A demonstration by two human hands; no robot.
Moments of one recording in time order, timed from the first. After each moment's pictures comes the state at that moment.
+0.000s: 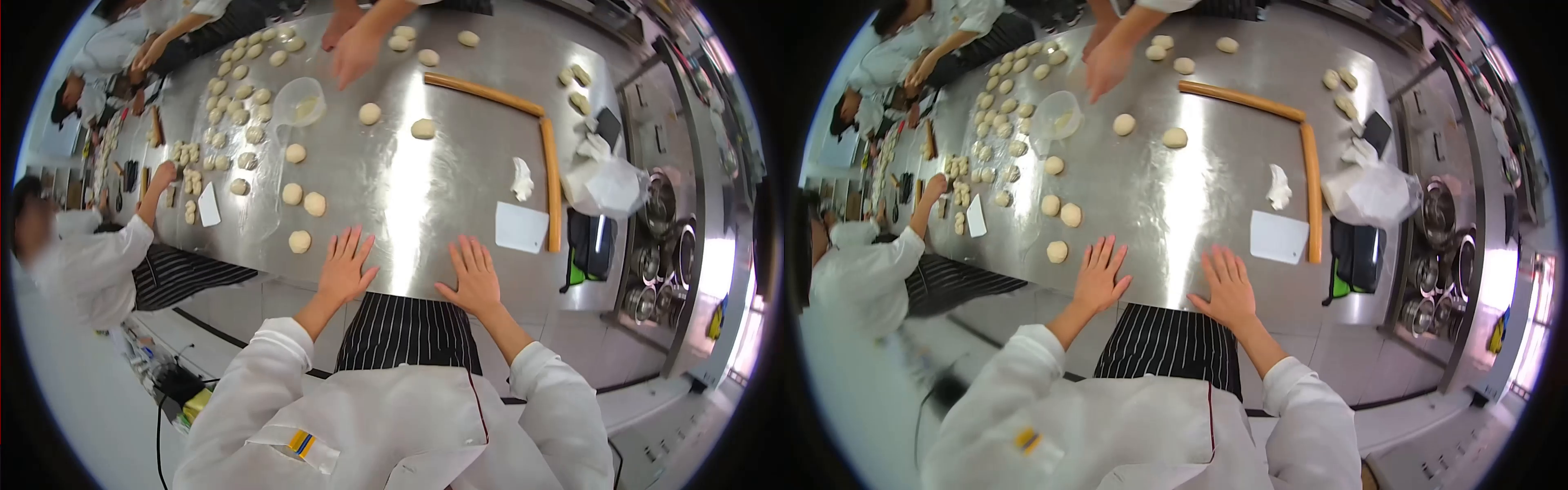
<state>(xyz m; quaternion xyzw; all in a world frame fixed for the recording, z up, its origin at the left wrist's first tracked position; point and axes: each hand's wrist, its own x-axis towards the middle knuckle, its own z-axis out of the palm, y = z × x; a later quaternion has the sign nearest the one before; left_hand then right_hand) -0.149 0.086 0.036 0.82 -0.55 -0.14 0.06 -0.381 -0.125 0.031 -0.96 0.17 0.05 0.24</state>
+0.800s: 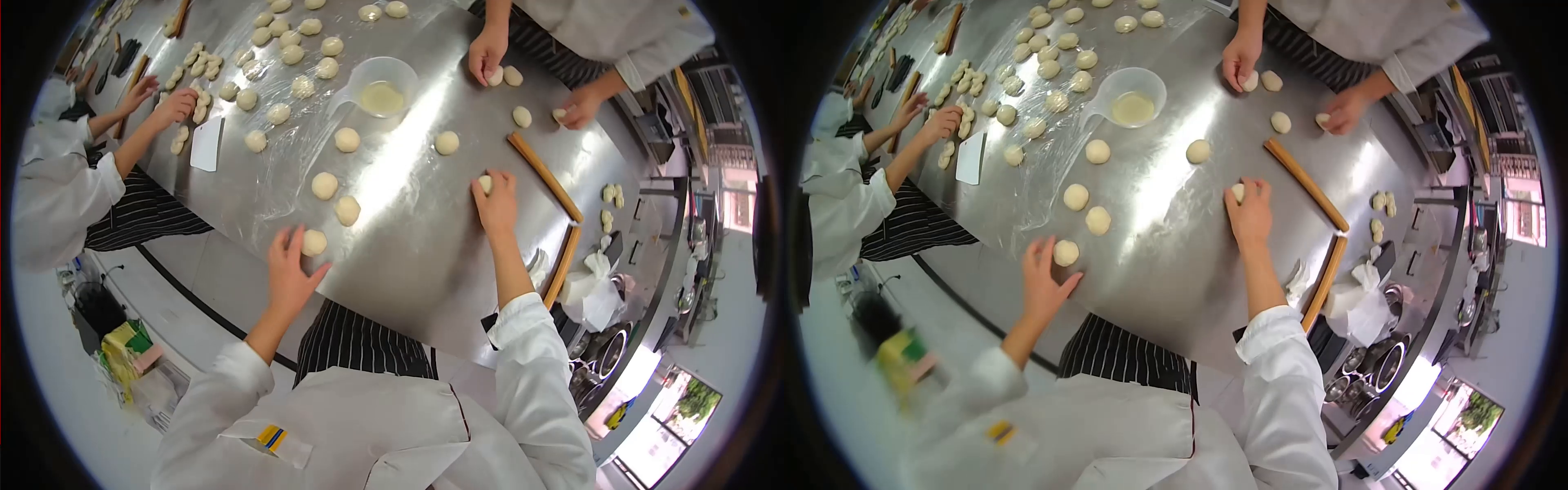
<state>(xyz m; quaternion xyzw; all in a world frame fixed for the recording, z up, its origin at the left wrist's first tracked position) -0.085 0.152 0.077 0.94 -0.19 -0.01 0.28 -0.123 -0.255 0.029 -0.91 0.34 -0.09 0.20</state>
